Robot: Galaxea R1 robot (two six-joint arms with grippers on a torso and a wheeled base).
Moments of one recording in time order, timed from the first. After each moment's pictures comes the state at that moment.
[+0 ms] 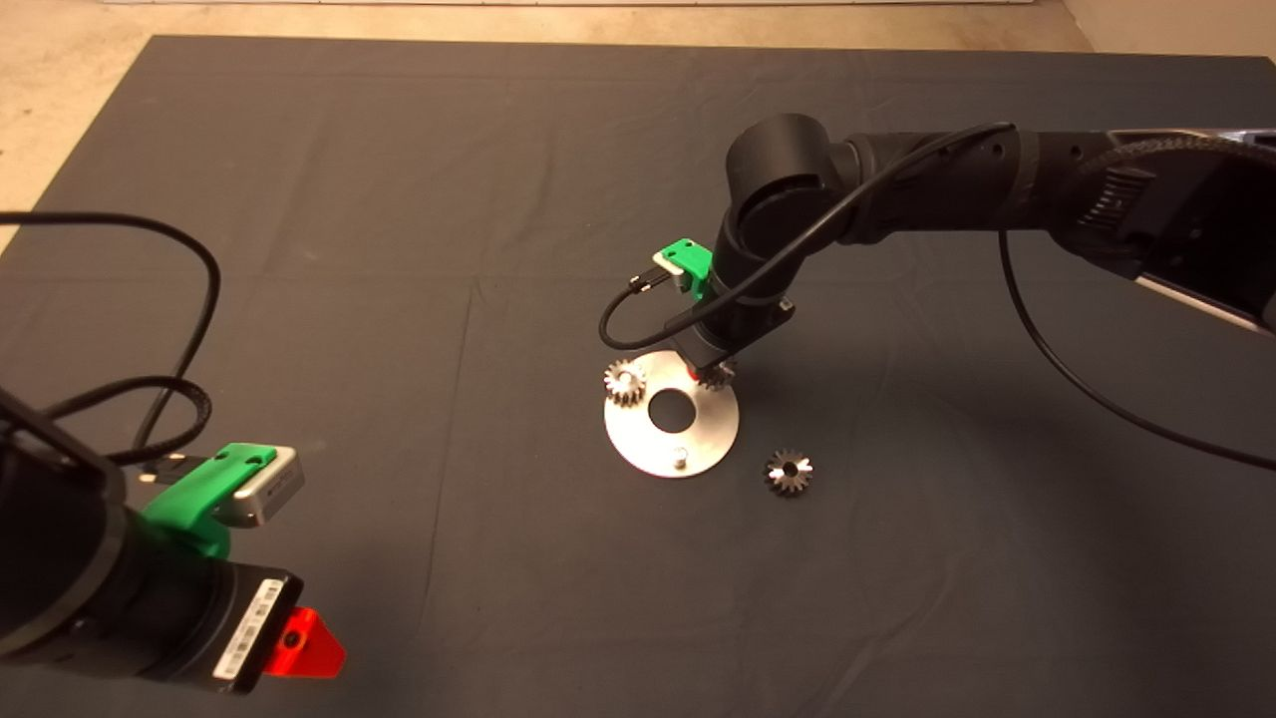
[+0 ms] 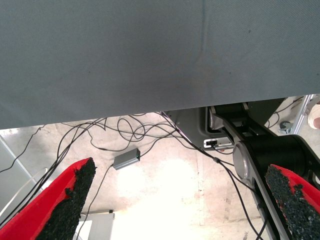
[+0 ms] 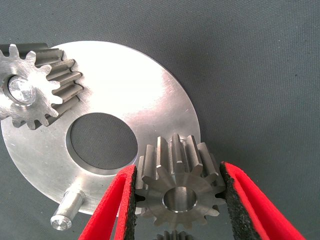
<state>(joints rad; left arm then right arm) -0.54 2.02 -0.35 0.00 1.53 -1.55 0.38 2.86 -1.32 -0.31 -1.53 1.01</state>
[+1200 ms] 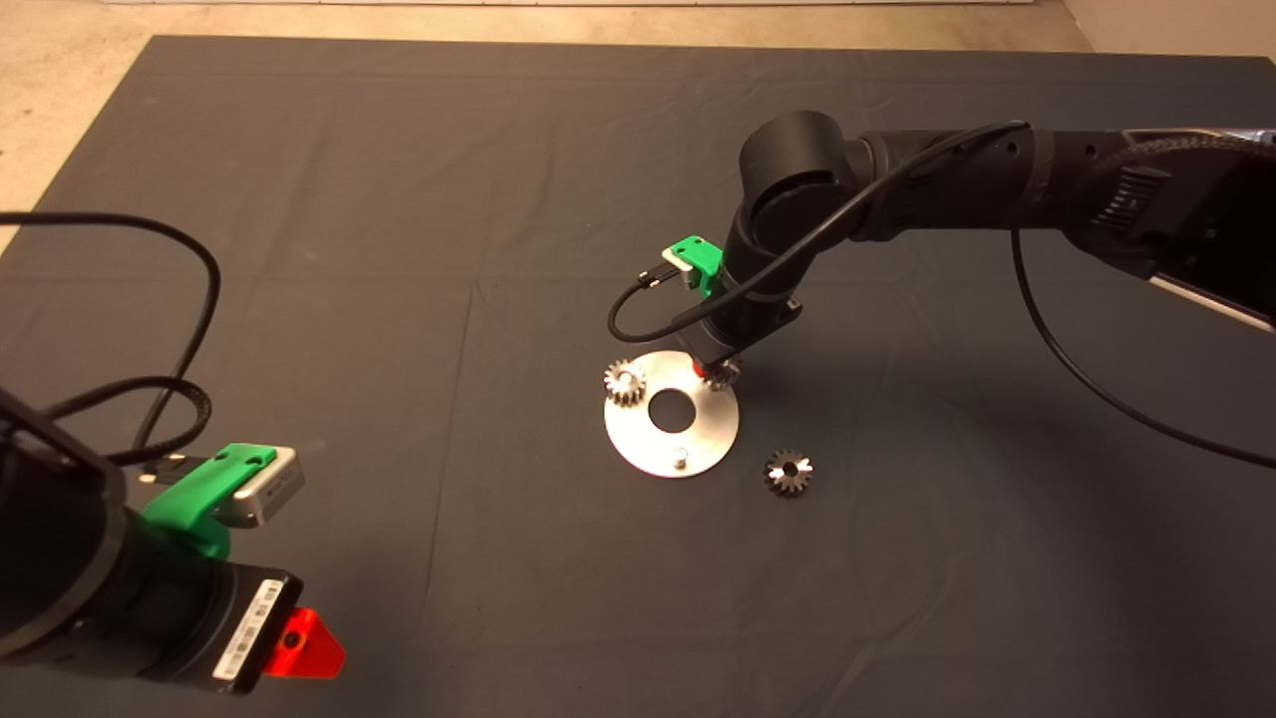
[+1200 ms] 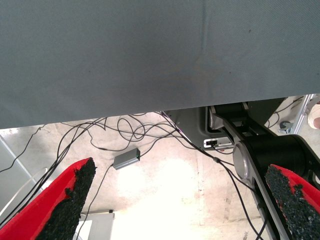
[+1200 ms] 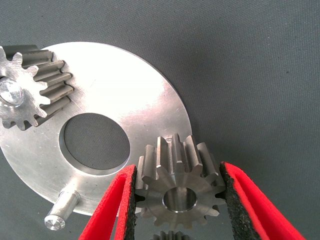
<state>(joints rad) -0.54 2.02 -0.35 0.00 1.53 -1.55 0.38 2.84 -1.31 -0.31 -1.52 1.01</state>
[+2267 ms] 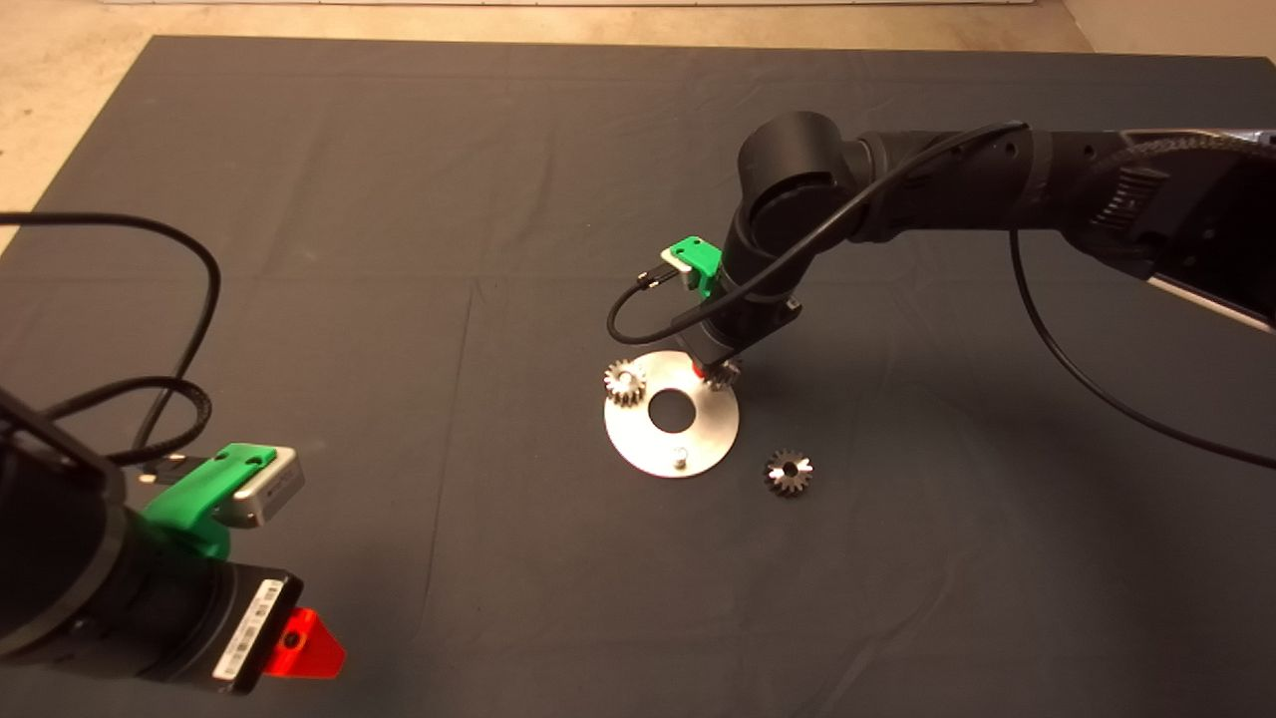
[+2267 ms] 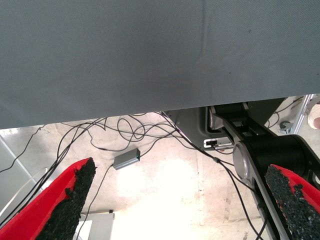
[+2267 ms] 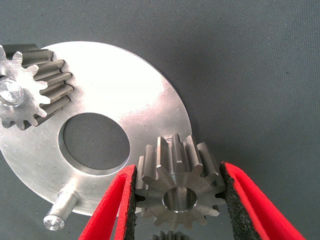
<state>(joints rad) -0.54 2.02 -0.35 0.00 1.53 -1.55 0.38 2.85 -1.31 -0.31 -1.52 1.01</state>
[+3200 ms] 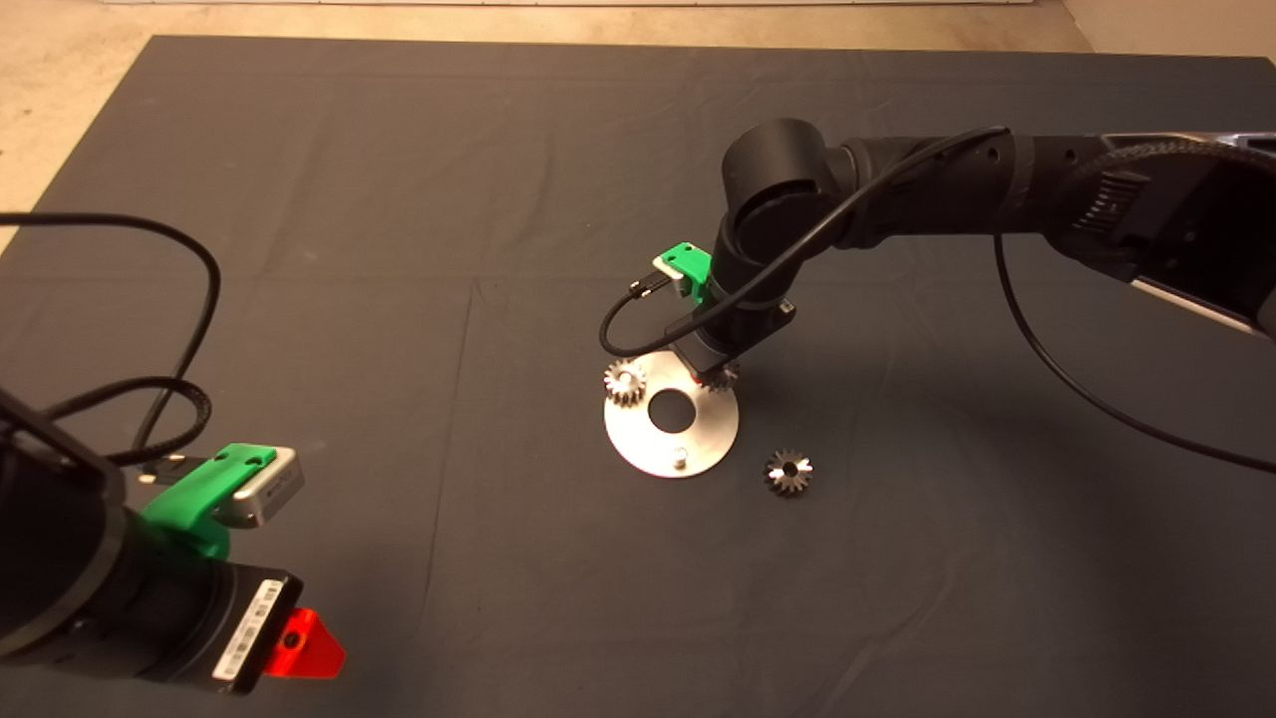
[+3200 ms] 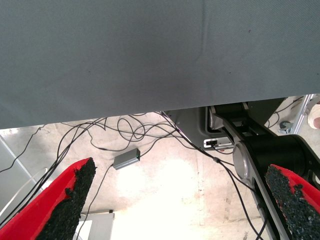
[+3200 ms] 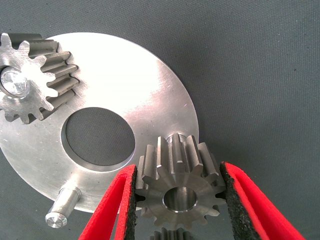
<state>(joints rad) -0.54 2.02 -0.35 0.00 1.53 -1.55 0.37 2.87 -1.31 -0.31 -1.55 1.01</state>
